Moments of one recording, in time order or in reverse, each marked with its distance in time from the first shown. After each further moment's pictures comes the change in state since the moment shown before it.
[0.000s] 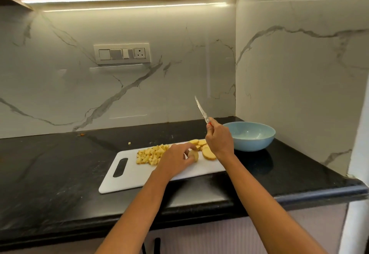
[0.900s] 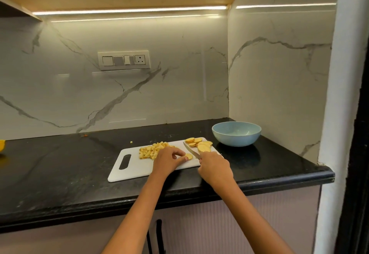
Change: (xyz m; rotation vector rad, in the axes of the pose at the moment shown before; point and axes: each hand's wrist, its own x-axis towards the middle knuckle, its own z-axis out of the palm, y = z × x) left_hand -0.034 0.003 -0.006 -0.081 0.052 -0.223; right_hand -0.097 -0.034 -0.046 -0.343 -0.470 0.075
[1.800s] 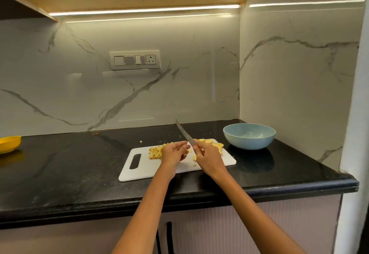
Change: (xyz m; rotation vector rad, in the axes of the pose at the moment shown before) left_hand 0.007 0.011 -0.010 -0.867 0.147 -0.413; right_hand 0.041 -0.024 0.026 0.515 0.201 -0.144
